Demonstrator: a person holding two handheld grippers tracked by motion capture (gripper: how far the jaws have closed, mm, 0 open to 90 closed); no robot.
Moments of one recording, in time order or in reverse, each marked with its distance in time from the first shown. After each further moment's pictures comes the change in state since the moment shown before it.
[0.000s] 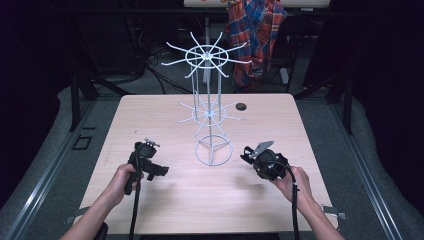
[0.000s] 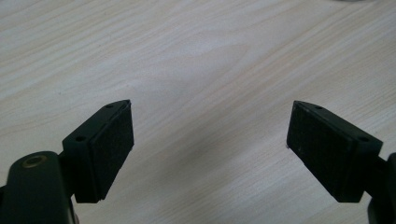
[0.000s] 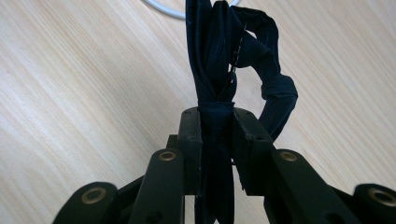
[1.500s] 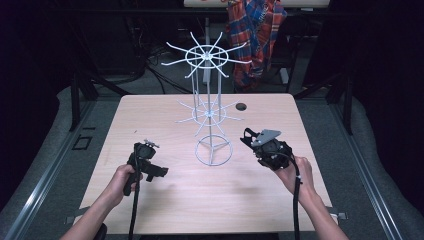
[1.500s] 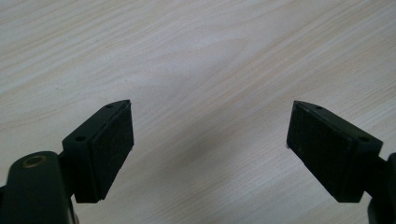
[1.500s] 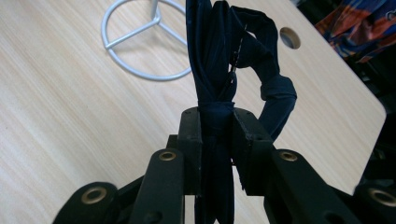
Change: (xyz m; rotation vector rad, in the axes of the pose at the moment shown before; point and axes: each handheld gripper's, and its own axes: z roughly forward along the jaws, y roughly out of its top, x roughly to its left) left arm 0.000 -0.003 0.000 0.005 -0.009 0.000; right arm -0.009 0.023 -0.041 -0.148 -0.117 -0.006
